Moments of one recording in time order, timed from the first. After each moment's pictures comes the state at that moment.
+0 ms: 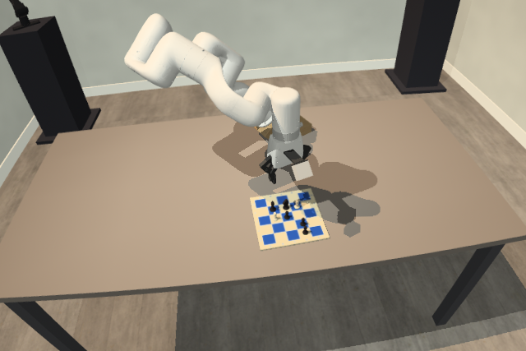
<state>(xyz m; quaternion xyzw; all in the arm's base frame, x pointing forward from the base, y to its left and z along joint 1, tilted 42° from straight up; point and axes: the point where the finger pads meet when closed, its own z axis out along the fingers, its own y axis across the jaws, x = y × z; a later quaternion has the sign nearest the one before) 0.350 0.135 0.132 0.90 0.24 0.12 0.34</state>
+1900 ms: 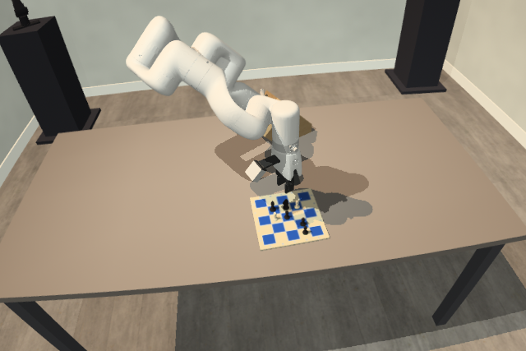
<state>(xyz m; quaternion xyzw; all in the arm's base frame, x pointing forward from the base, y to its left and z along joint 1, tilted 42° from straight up) 0.366 0.113 0.104 0.83 -0.43 0.32 0.17</state>
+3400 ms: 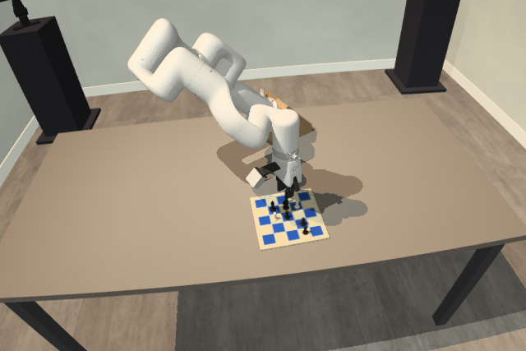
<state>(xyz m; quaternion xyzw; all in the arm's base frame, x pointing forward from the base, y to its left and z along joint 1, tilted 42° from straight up) 0.376 0.098 0.083 0.83 -0.43 0.32 0.17</state>
